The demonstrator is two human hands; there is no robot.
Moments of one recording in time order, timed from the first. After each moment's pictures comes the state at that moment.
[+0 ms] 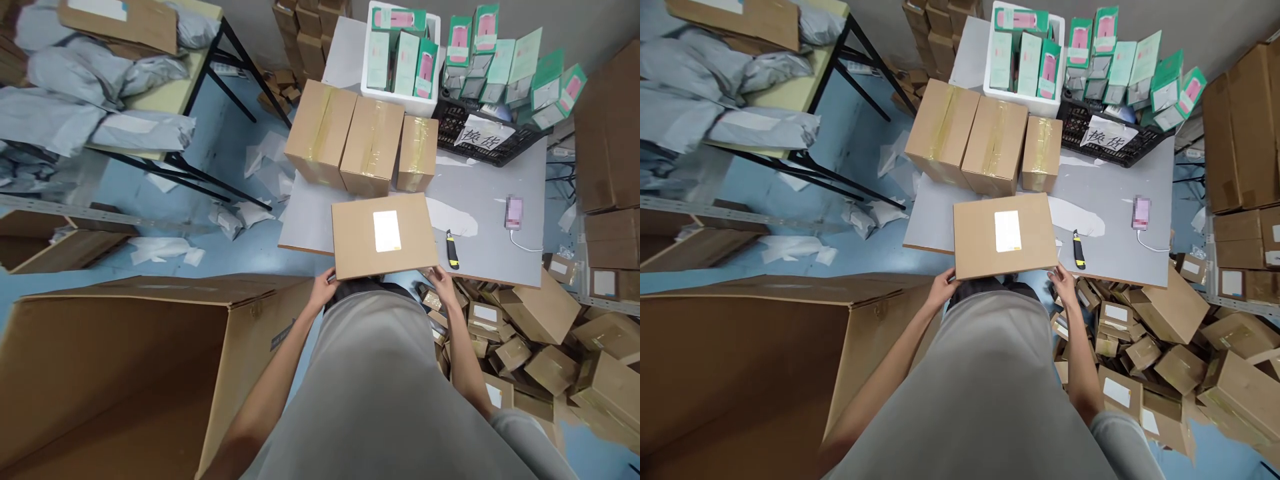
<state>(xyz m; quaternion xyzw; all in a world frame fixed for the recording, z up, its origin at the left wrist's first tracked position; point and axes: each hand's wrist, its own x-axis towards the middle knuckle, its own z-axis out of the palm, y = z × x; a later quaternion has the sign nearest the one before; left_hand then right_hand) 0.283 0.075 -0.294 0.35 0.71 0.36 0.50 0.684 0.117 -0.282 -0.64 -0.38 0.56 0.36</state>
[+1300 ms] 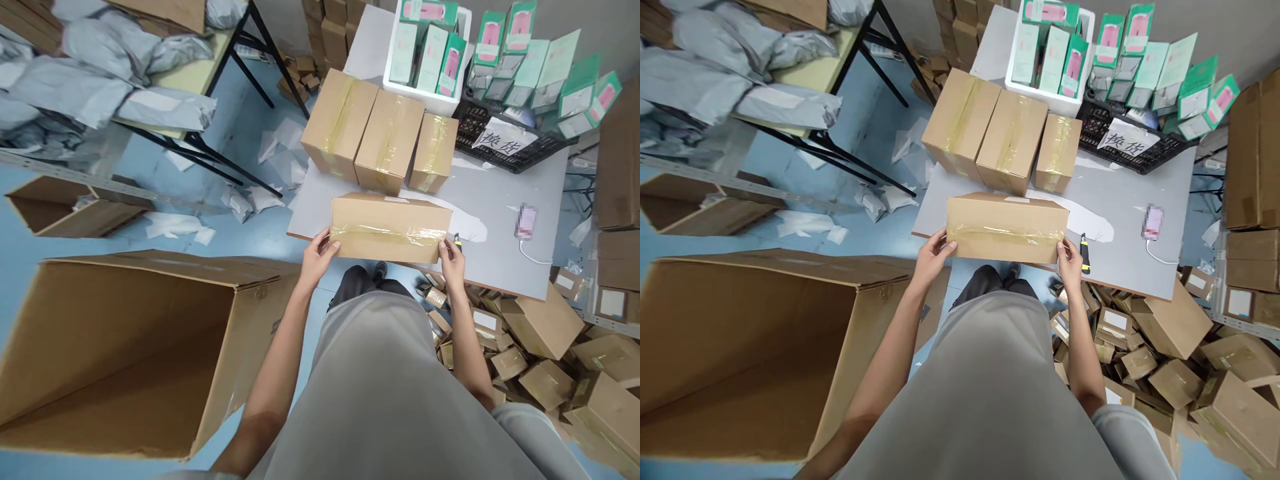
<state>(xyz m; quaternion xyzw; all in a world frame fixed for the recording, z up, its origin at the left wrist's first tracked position) 0.267 0.130 -0.233 0.37 0.67 0.47 0.44 0.666 0.189 -0.238 -0.64 -0.46 0.46 0.41</state>
